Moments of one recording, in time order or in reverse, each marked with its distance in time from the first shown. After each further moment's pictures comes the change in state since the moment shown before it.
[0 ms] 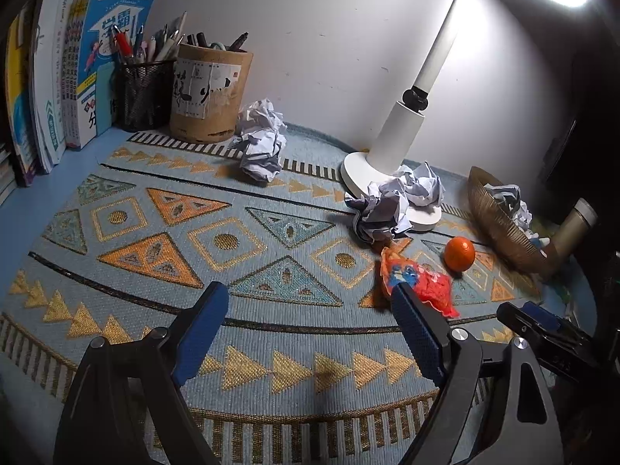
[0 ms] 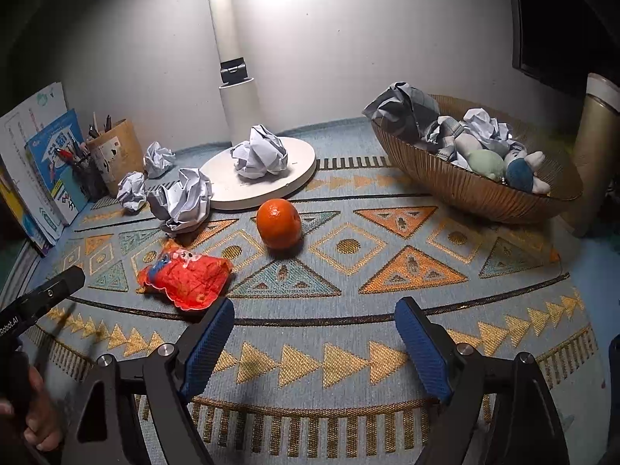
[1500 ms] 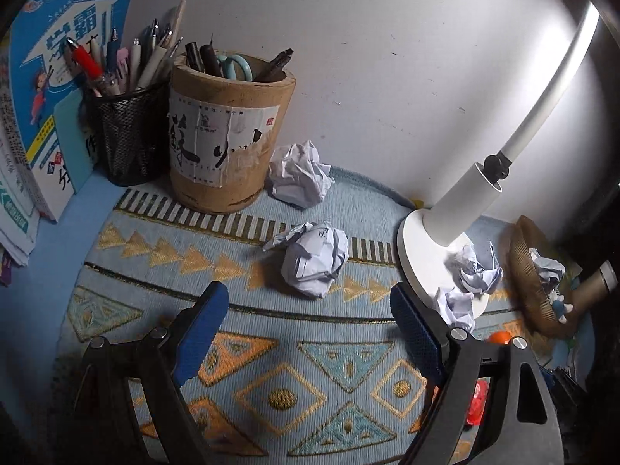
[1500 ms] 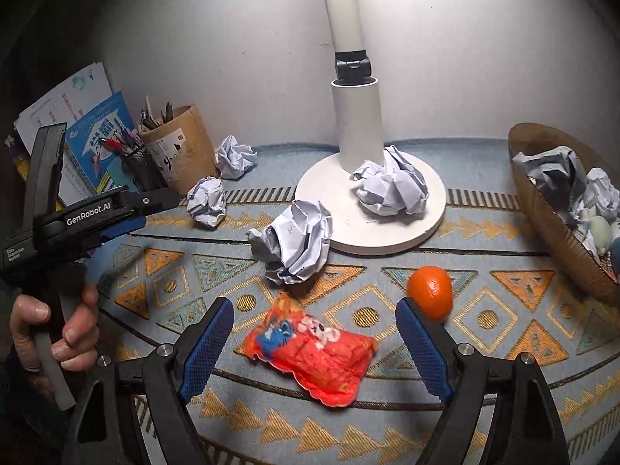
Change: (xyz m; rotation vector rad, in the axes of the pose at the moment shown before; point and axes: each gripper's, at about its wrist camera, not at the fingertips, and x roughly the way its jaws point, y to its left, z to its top) left arm 0.079 0.049 0.121 -0.046 0.123 0.017; right arm 0.055 0.089 0.064 -0.059 0.121 0.214
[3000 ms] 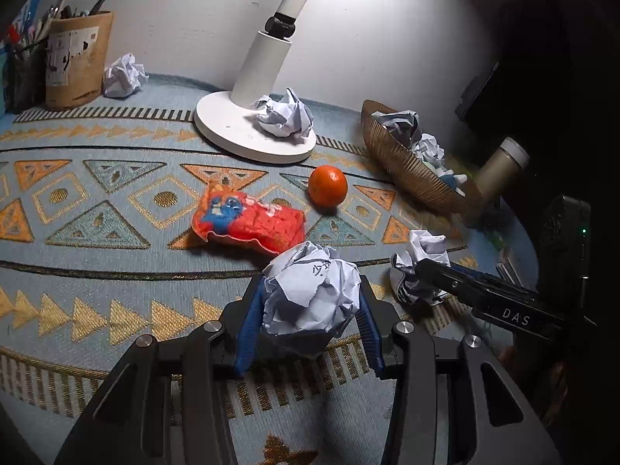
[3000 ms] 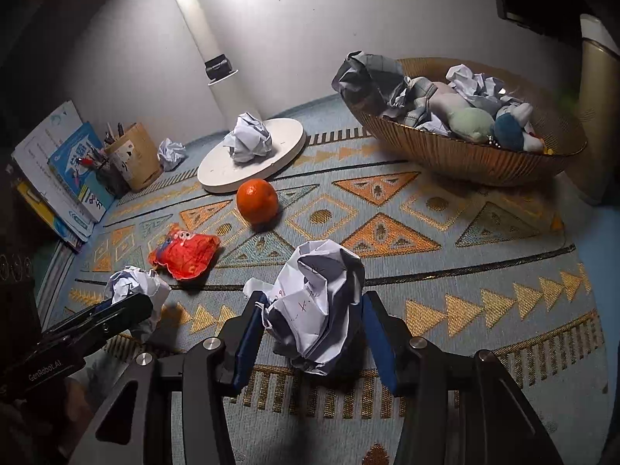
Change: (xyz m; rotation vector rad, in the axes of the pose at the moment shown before) left arm -0.044 -0.132 -0.169 0.148 0.063 -0.293; right arm -0.083 -0.119 -0.088 0.105 -0.018 -0.039
